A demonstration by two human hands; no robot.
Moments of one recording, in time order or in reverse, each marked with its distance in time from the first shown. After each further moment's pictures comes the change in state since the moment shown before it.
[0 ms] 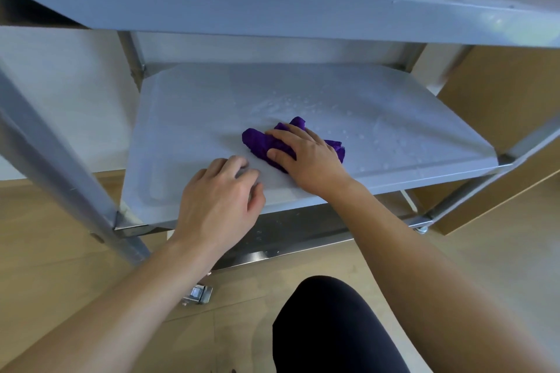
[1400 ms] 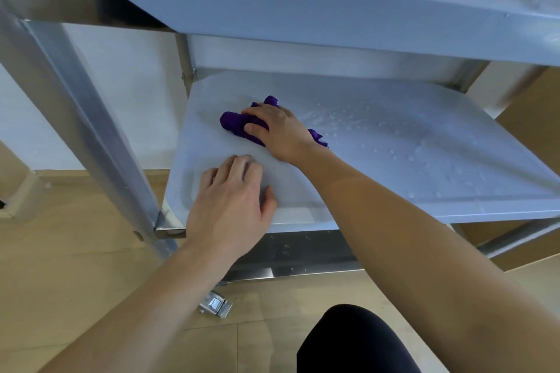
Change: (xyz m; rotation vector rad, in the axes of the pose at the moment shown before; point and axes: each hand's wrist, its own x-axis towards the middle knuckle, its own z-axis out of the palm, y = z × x) left_hand 0.004 -0.049 0.001 0.096 -0.092 -0.155; right_hand 0.119 -0.077 0.044 0.112 -0.088 -0.229
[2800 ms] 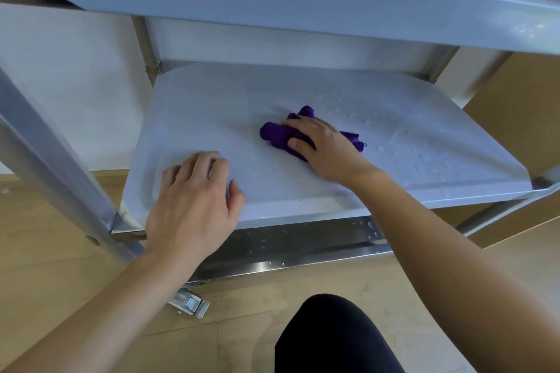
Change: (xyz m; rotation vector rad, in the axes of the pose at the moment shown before) left_hand -0.001 0.007 -0.002 0.067 -0.009 -0.018; right_hand -0.093 0.070 -0.055 -0.101 0.041 0.050
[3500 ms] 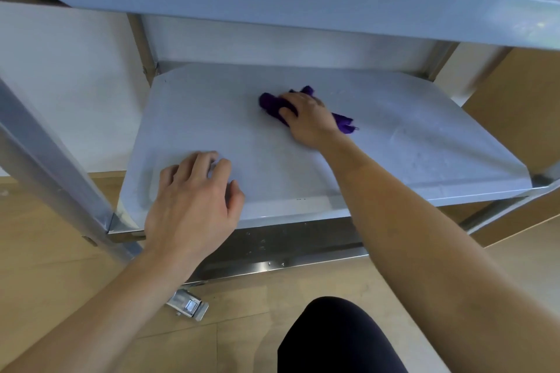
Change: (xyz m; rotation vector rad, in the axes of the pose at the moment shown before) left_hand 0.001 0.003 0.004 -0.027 0.062 0.002; right_hand 0.072 0.008 0.010 -0.073 0.057 0.156
